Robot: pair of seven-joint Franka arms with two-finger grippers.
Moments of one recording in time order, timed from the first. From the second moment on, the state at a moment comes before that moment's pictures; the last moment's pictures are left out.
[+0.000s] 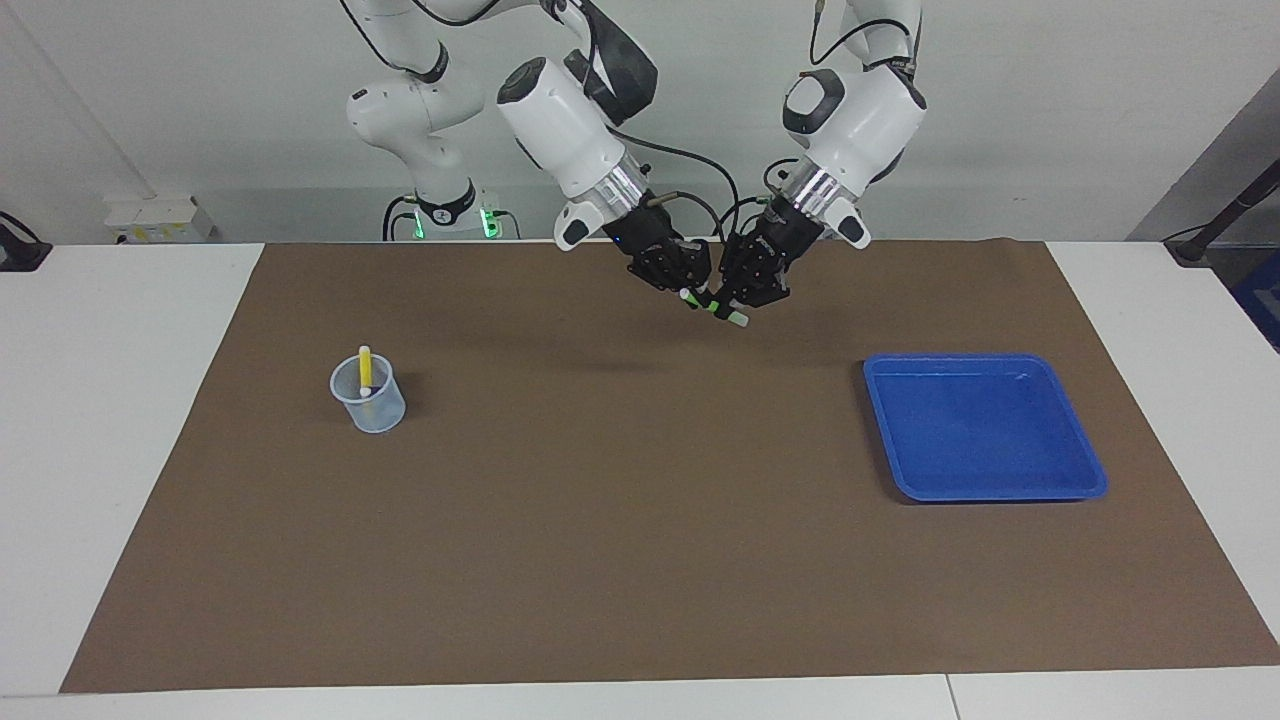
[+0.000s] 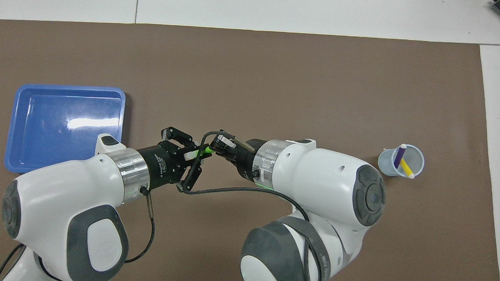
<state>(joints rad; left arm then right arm) -0.34 -0.24 -0.19 -2.31 -0.83 2.55 -1.70 0.53 0.05 0.13 -1.97 0.62 2.57 0.81</state>
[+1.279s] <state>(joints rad) -0.21 -0.31 -0.17 -2.36 -0.84 2.36 -1.23 0.31 -0.02 0.11 -1.97 0.37 2.10 0.35</state>
